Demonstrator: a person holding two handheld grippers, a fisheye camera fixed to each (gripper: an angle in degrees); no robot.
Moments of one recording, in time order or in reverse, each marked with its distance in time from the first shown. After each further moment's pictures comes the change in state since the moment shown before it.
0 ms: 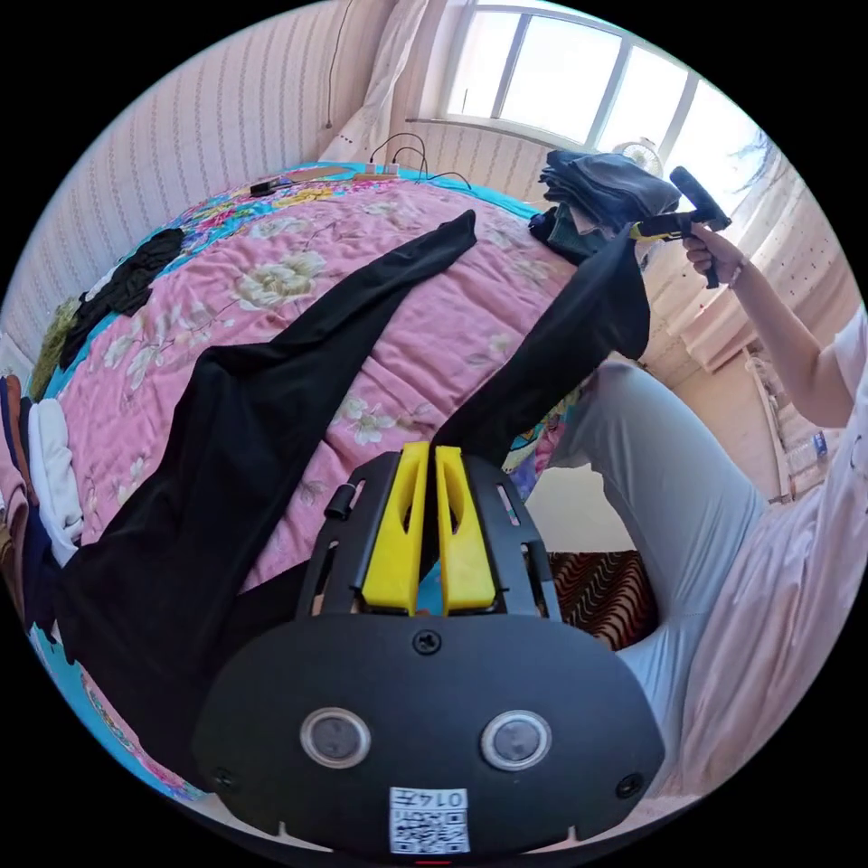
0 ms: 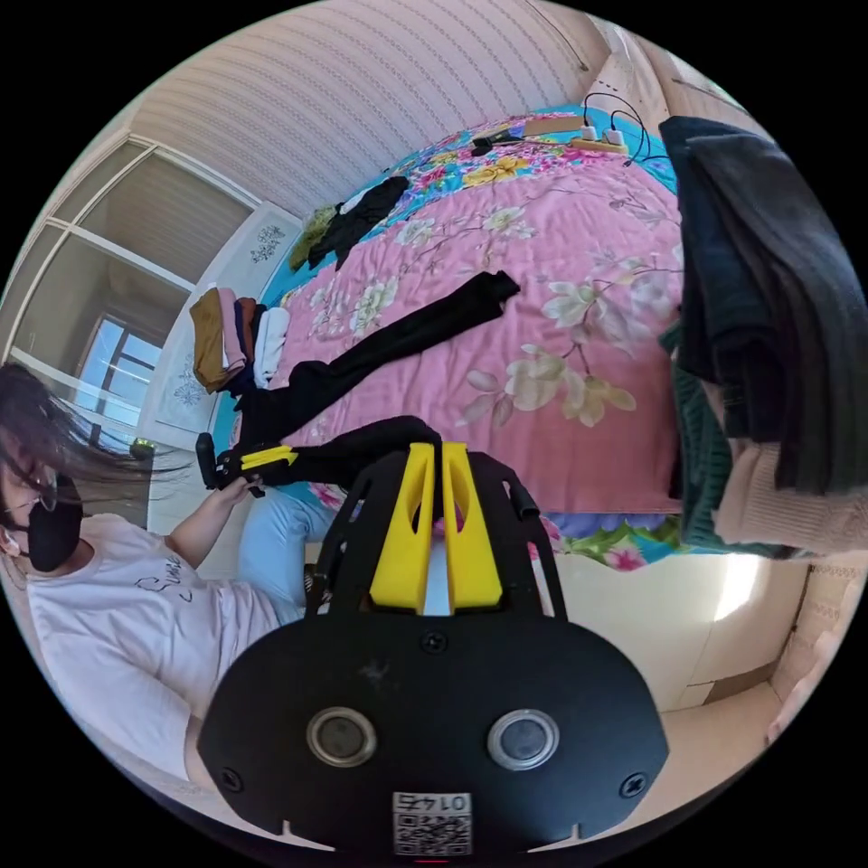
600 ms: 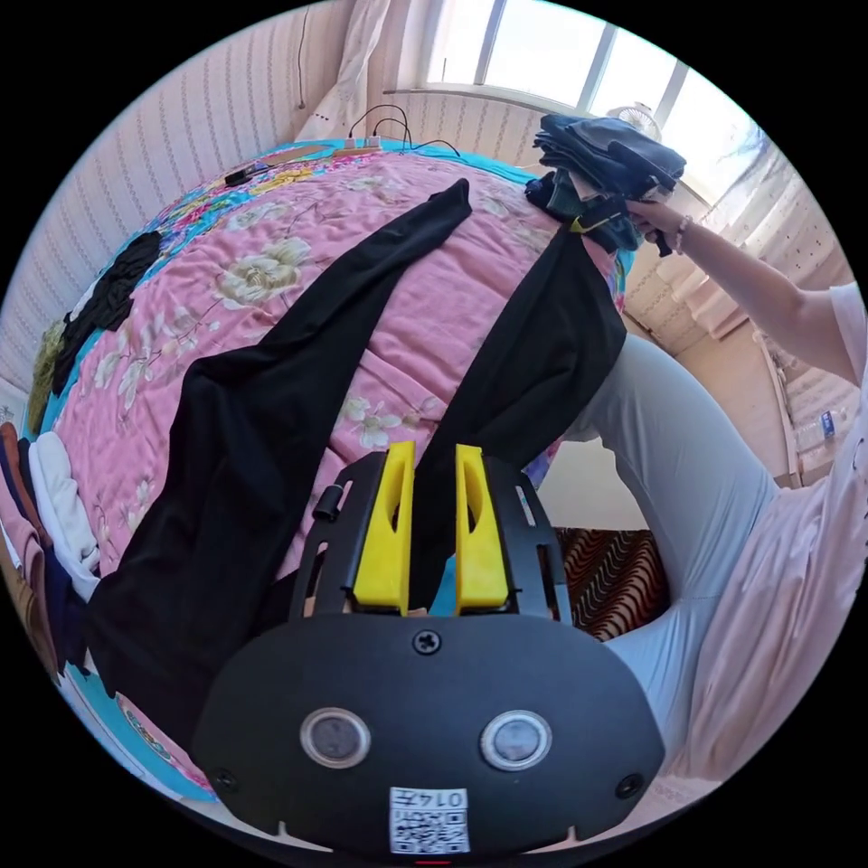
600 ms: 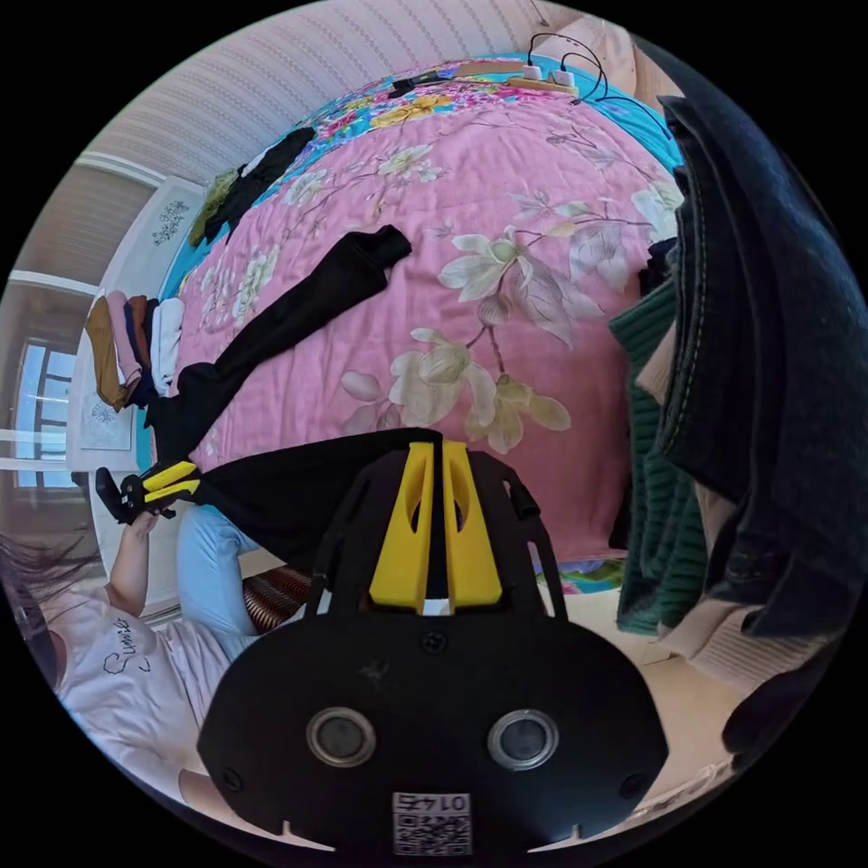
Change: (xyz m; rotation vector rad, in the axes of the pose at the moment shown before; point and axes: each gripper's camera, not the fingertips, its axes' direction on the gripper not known) left arm -0.005 -0.012 0.016 -0.125 -0.034 0.058; right arm 0.101 -0.035 0.086 -0.148 0.202 0.114
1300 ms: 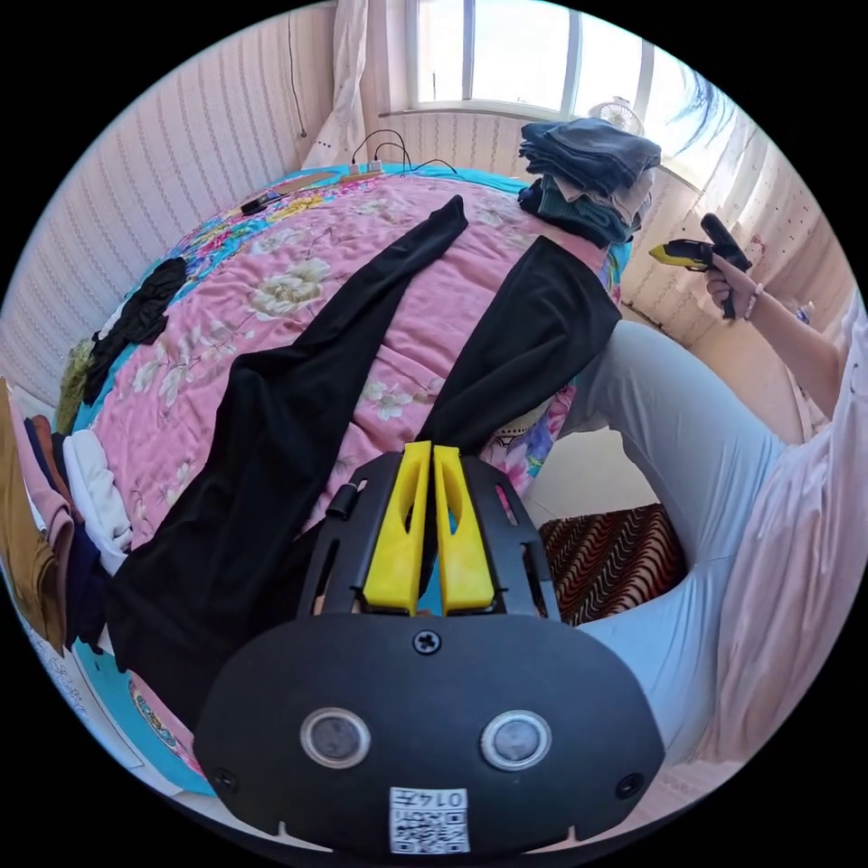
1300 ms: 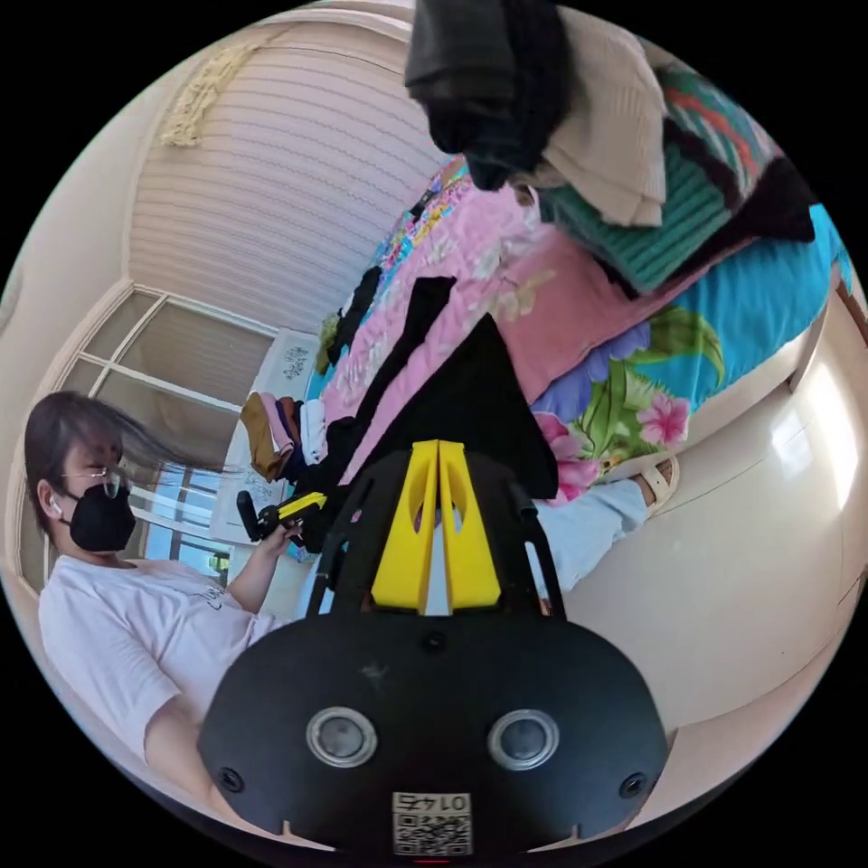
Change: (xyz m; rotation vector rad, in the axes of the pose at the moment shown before) left arm 0.010 0.050 -0.040 0.077 -0.101 0.037; right arm 0.084 0.237 0.011 0.440 -0.508 0.181
